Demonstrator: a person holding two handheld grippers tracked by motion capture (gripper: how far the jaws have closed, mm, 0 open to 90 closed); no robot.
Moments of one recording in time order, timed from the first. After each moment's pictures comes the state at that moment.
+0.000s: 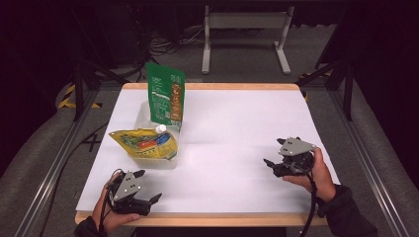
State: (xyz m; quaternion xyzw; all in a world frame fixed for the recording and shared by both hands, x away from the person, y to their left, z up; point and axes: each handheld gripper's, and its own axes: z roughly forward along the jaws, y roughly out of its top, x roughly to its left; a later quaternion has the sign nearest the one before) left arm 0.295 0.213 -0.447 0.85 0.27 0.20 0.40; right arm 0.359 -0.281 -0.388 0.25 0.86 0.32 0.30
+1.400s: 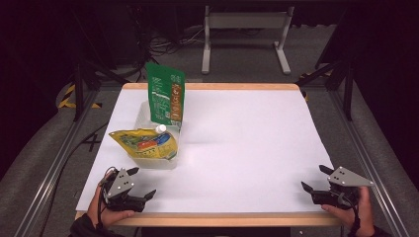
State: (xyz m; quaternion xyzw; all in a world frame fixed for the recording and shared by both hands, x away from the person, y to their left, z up) left arm 0.300 0.230 -0.447 0.84 0.29 0.21 0.41; right arm 0.283 -0.389 -0.433 0.38 0.79 0.37 0.30
